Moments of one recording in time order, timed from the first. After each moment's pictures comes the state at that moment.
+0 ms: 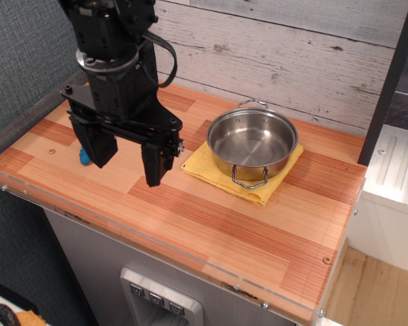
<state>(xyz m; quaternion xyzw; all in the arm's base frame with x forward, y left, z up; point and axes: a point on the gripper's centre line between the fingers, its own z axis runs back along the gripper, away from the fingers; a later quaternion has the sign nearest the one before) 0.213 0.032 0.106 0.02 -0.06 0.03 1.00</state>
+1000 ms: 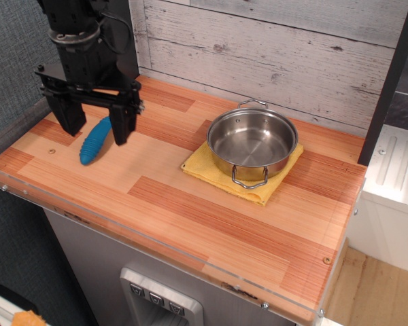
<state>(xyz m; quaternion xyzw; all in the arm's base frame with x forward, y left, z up) 0.253 0.112 0.085 0.03 -0.05 0.11 0.99</state>
